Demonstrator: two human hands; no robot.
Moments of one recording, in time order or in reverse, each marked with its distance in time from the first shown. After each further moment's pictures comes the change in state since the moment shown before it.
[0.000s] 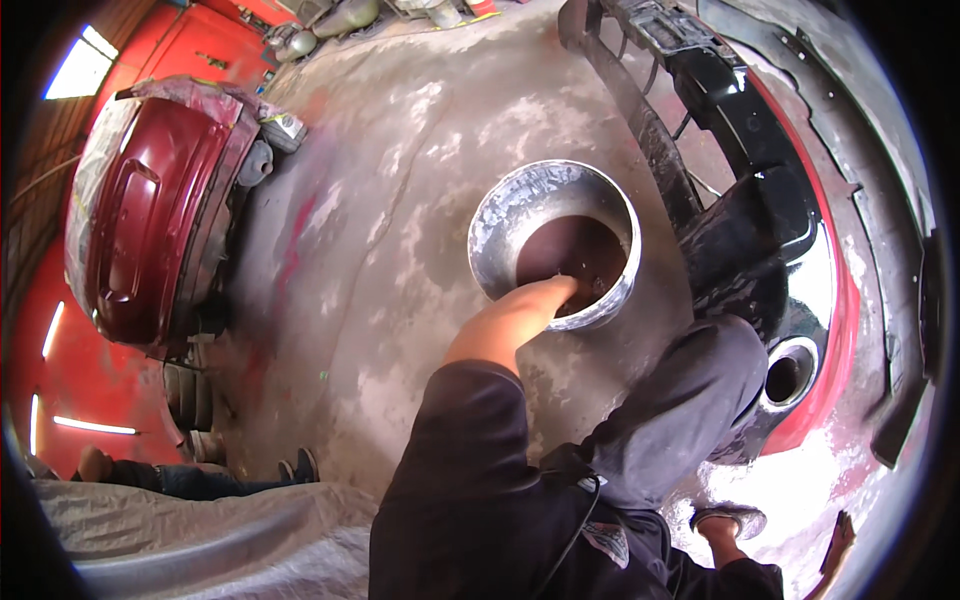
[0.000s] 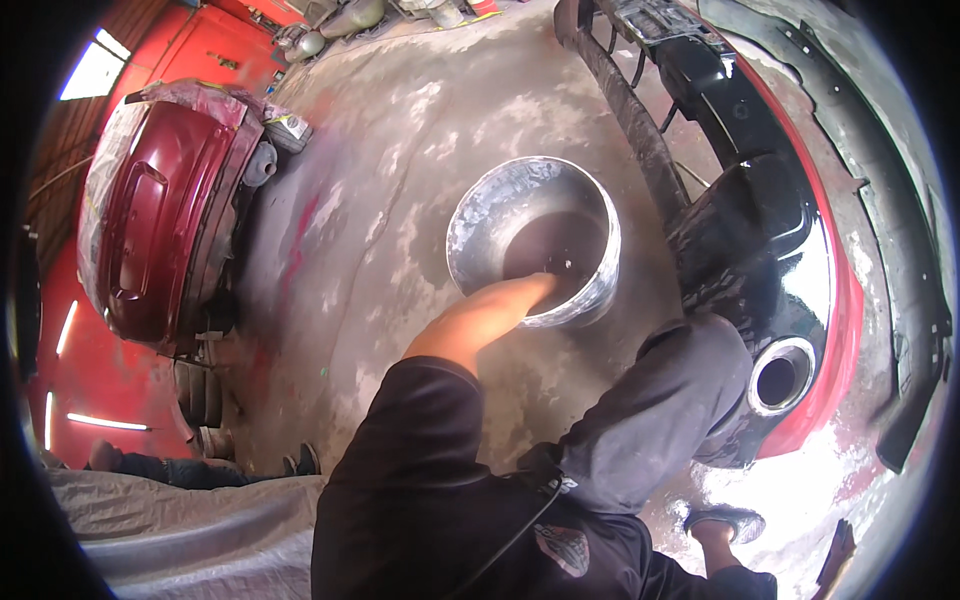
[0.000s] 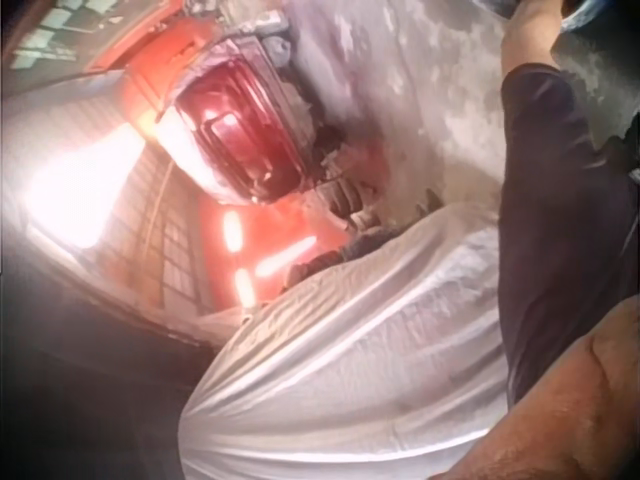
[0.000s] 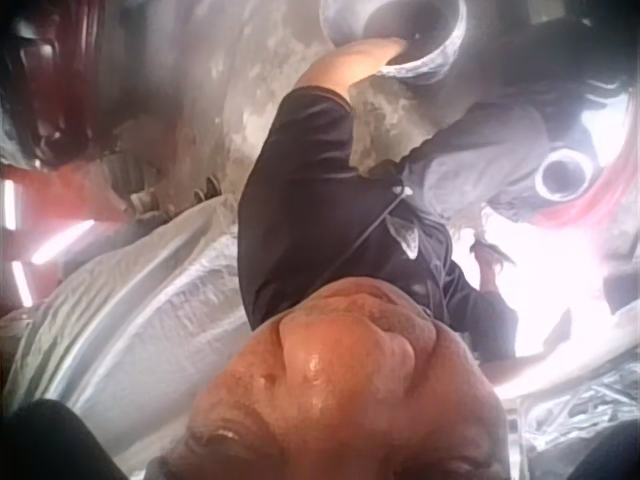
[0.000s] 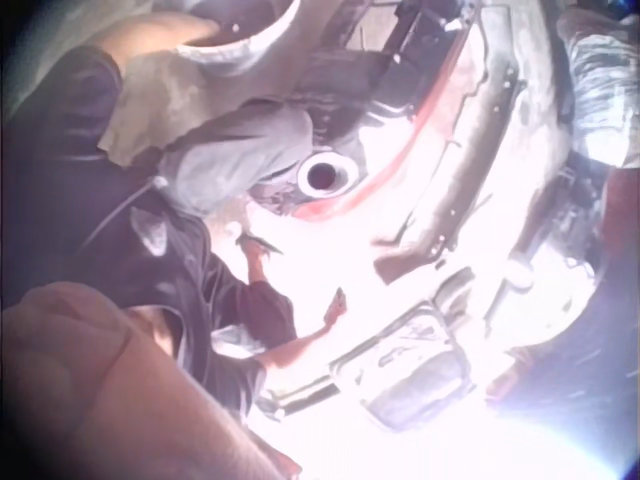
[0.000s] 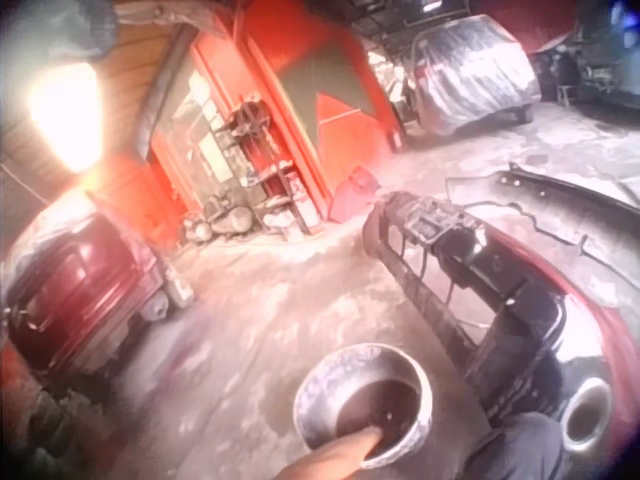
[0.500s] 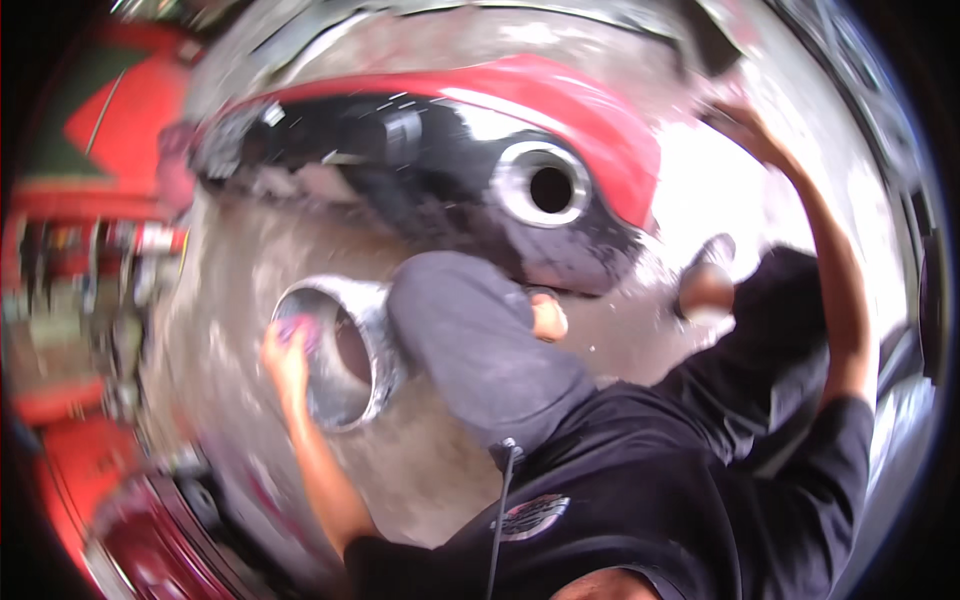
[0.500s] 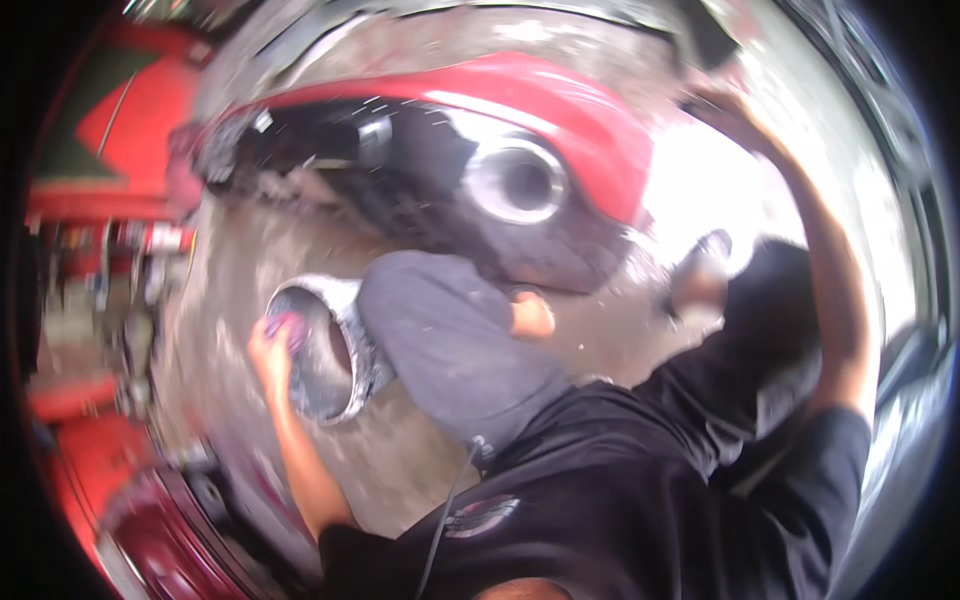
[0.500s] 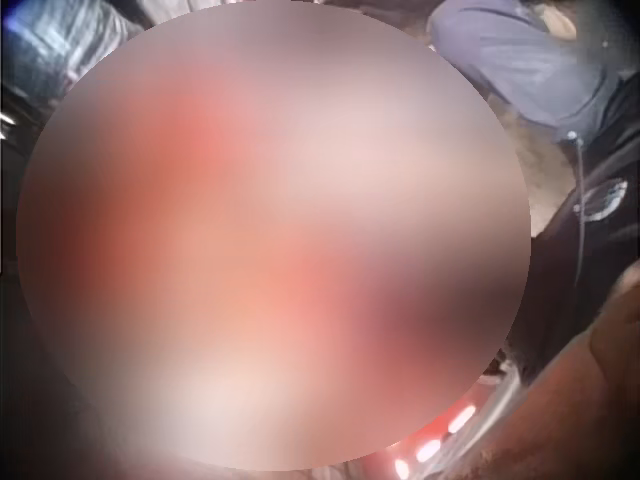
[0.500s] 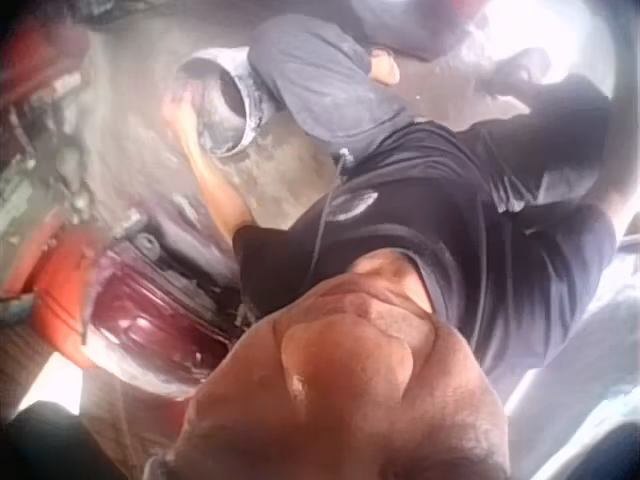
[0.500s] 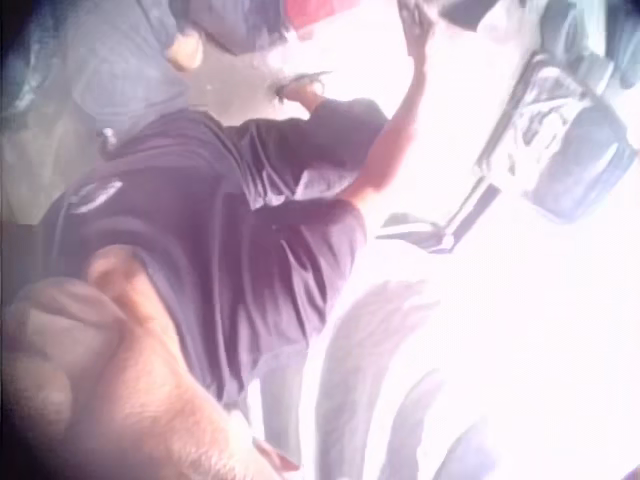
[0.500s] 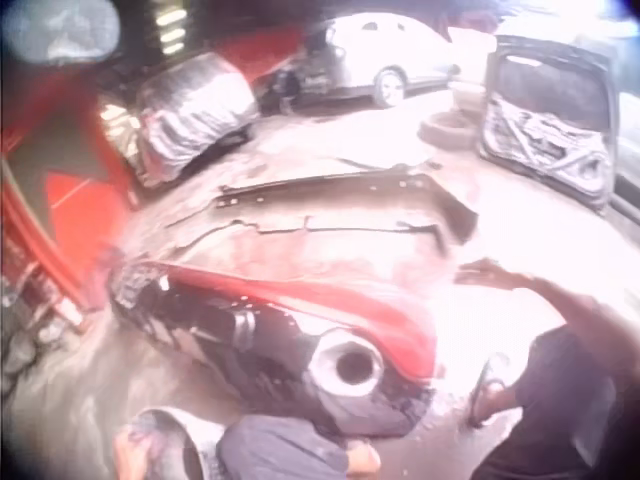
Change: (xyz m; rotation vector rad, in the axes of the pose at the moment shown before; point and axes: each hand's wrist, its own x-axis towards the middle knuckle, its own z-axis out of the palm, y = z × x) left_hand -0.087 0.014 -0.140 -0.342 0.635 0.491; right_hand -0.189 0.243 -0.186 0.437 1.384 -0.202
